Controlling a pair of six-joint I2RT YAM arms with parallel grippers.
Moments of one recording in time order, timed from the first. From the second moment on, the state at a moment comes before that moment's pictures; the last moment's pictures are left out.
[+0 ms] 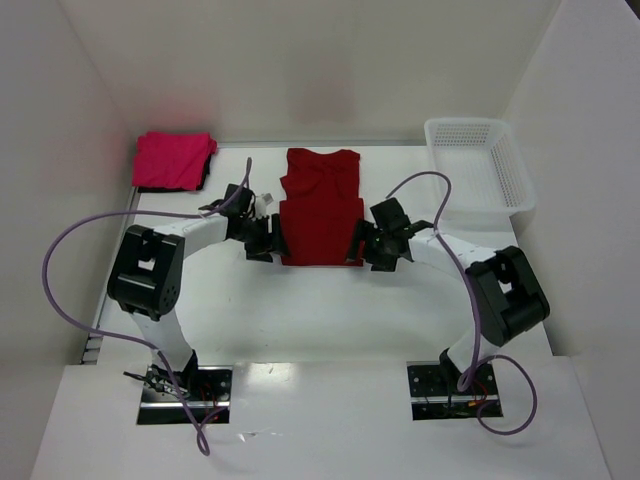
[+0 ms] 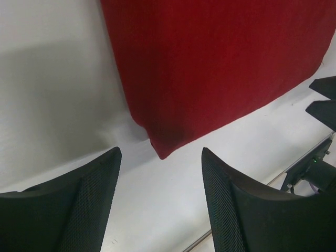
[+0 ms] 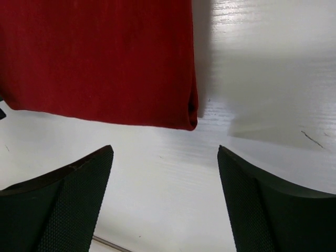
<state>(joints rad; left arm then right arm) -0.26 1.80 1.08 -0.37 0.50 -0.40 0.45 1.58 0.91 -0.34 -0.12 0.70</state>
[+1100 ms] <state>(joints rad) -0.30 1.86 1.11 -0.32 0.49 -0.41 0.45 1.70 0.92 -0.22 -0.10 0.70</state>
